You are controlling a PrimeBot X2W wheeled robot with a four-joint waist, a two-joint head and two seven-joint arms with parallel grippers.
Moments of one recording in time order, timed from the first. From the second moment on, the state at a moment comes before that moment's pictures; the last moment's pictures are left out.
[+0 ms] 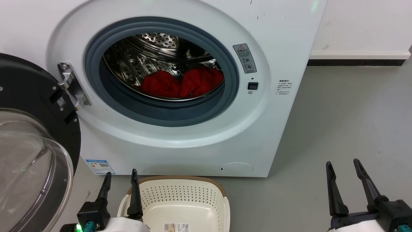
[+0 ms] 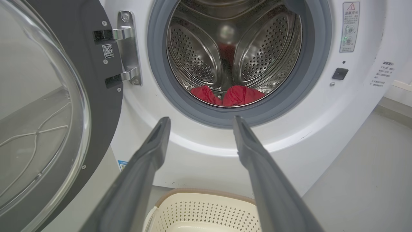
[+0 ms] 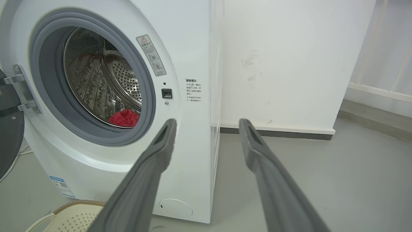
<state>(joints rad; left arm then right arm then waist) 0.05 0.05 -0.04 0.14 -0.17 0.05 -0.26 0.13 -0.05 -0.03 -0.04 0.05 0.13 -0.26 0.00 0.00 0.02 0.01</state>
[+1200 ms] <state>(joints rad) -0.41 0.09 -0.05 0.48 -0.06 -0.01 -0.26 0.05 -0.05 -0.01 -0.05 0.07 0.13 -0.26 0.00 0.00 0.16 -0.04</state>
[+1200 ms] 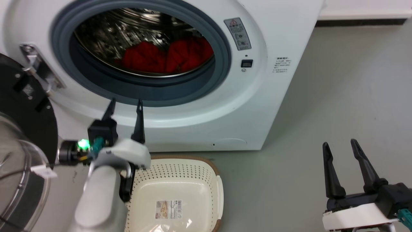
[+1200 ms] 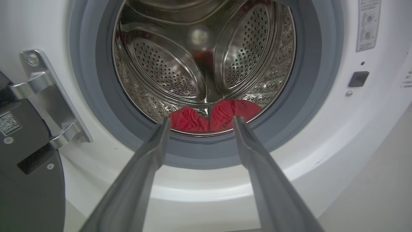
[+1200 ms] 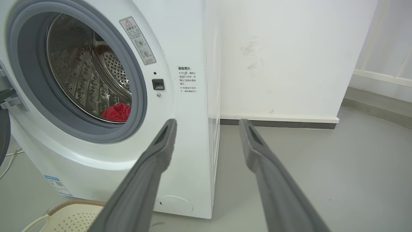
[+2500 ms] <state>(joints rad) -1.65 0.48 -0.16 1.24 0.07 -0.10 0.31 -0.22 -0.05 0.07 -0.12 0.24 0.13 -0.26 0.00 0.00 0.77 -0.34</state>
